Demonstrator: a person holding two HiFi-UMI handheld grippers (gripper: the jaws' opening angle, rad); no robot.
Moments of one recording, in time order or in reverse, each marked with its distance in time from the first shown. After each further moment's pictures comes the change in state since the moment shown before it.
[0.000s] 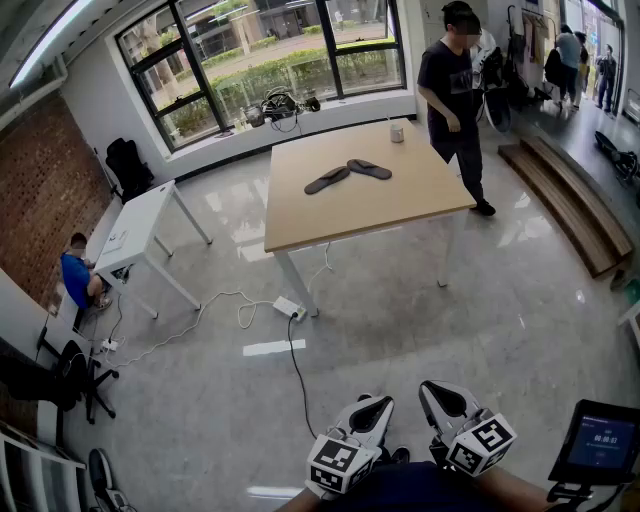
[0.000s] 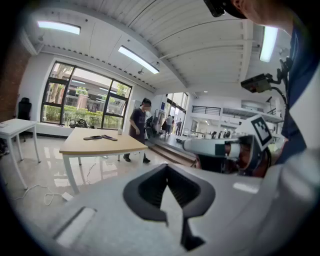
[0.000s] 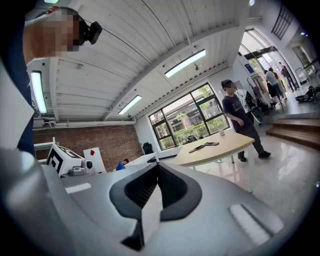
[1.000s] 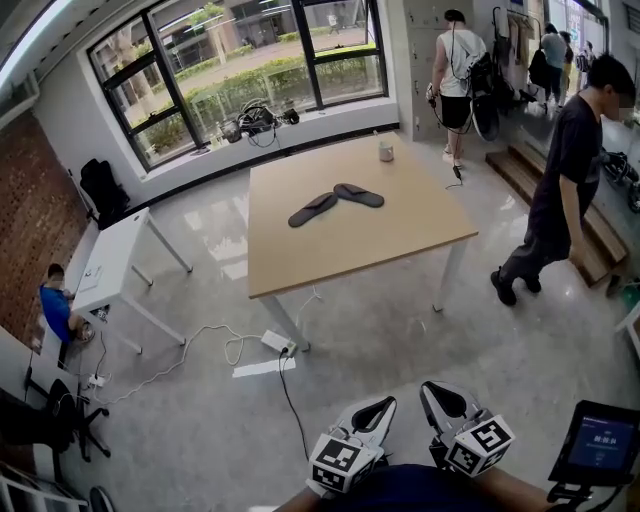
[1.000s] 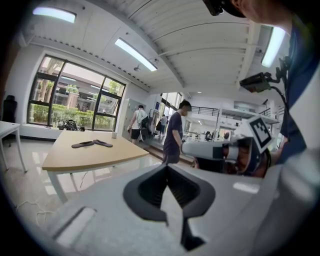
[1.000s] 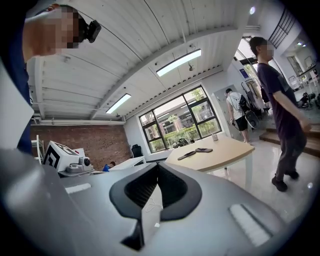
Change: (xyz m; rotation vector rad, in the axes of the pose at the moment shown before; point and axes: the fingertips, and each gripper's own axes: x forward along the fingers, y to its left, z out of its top) left arm 0.107 0.118 0.061 0.028 0.012 -0.092; right arm 0.136 -0.086 0.044 -0.002 -0.019 -0.099
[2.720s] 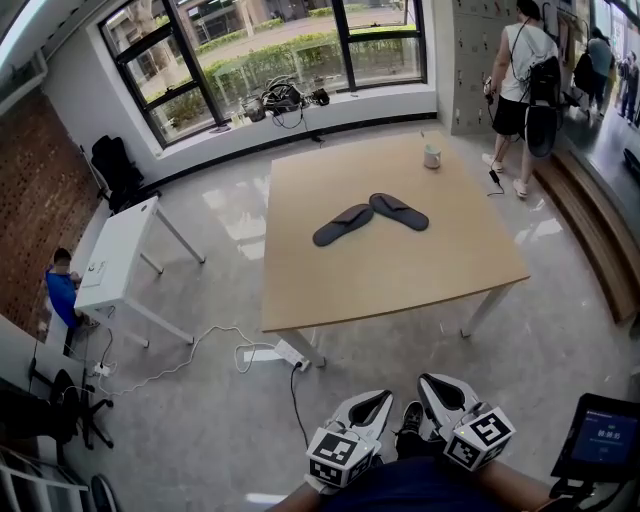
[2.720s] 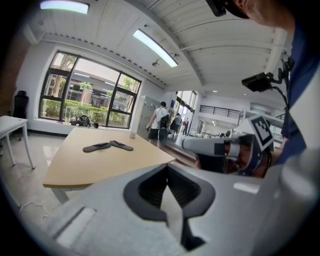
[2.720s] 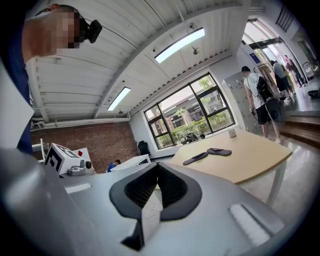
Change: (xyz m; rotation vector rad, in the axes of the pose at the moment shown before) left arm 0.102 0.205 0.053 -0.077 0.022 0.128; right arm 0.229 -0.074 0.036 0.021 0.073 0.126
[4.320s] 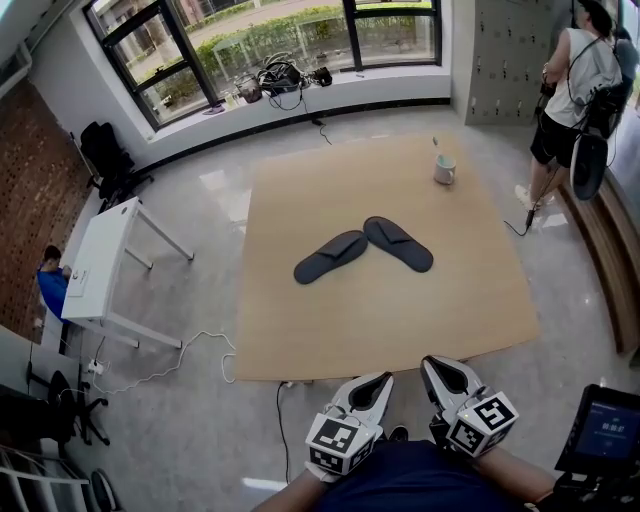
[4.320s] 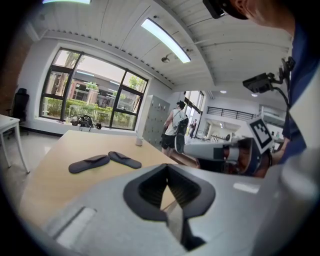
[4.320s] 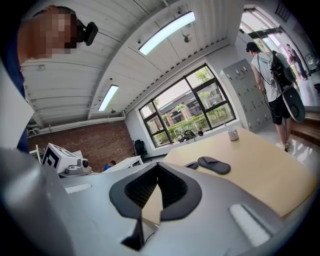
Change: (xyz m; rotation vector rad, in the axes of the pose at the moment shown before) left arm 0.182 0.115 0.093 -0.034 -0.022 0.055; right arm 0.150 -0.168 0.083 0.031 0.050 0.006
